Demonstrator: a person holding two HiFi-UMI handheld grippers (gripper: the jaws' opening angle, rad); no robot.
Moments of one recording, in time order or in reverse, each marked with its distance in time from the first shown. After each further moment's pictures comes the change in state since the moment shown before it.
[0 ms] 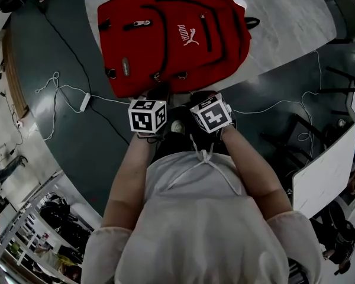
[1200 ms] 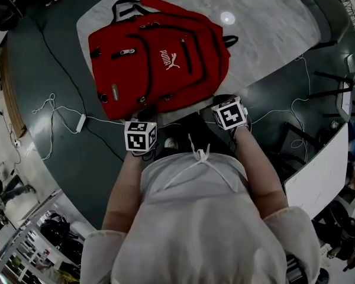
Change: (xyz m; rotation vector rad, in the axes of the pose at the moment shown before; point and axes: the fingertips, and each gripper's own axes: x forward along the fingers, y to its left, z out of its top) left arm 0.000 0.001 -0.001 0.119 0.032 0.060; right arm -0.058 -0.145 -0.029 0.063 0.028 -0.251
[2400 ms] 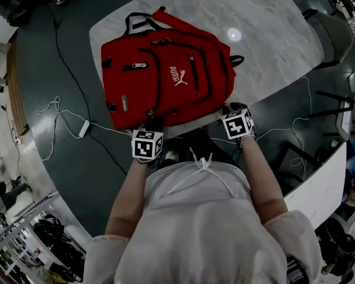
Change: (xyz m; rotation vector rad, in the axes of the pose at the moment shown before) left arm 0.004 0.001 0.000 -0.030 0.047 0.012; right arm -0.005 -0.047 0.023 -0.083 -0.028 -0.153
